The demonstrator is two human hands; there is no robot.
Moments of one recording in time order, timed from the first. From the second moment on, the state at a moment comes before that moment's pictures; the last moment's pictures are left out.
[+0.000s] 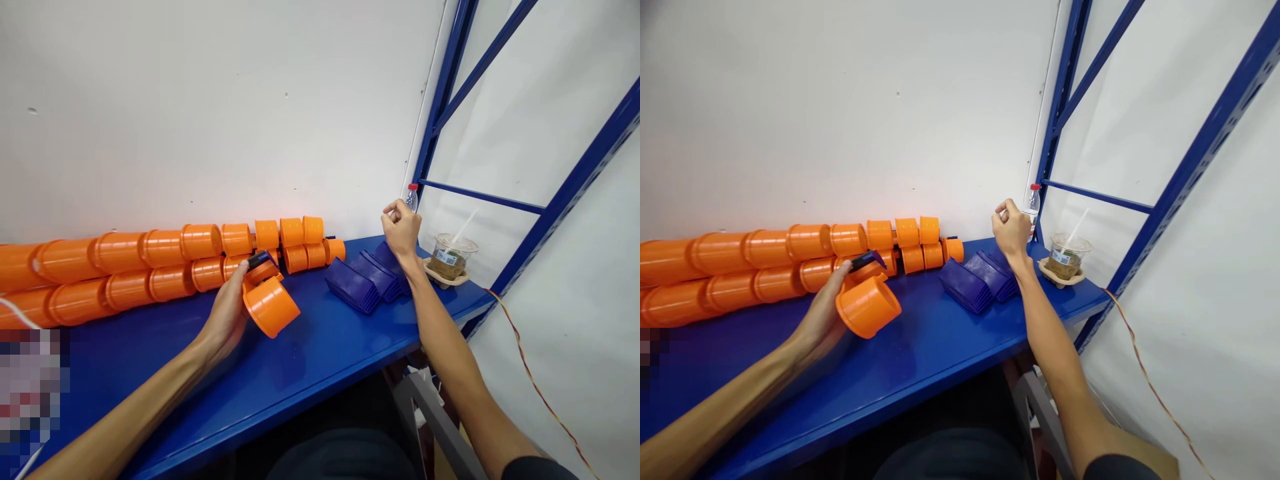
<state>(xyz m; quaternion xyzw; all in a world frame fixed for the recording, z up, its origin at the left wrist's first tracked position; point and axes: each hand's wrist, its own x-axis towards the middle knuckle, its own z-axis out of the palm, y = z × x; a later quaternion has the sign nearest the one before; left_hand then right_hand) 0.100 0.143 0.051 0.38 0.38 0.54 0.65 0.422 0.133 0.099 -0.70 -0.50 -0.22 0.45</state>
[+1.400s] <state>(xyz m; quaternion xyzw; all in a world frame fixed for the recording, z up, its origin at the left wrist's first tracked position) 0.100 0.144 0.049 0.37 0.38 0.54 0.65 0.403 0.126 0.094 -0.71 -0.68 -0.17 0.02</state>
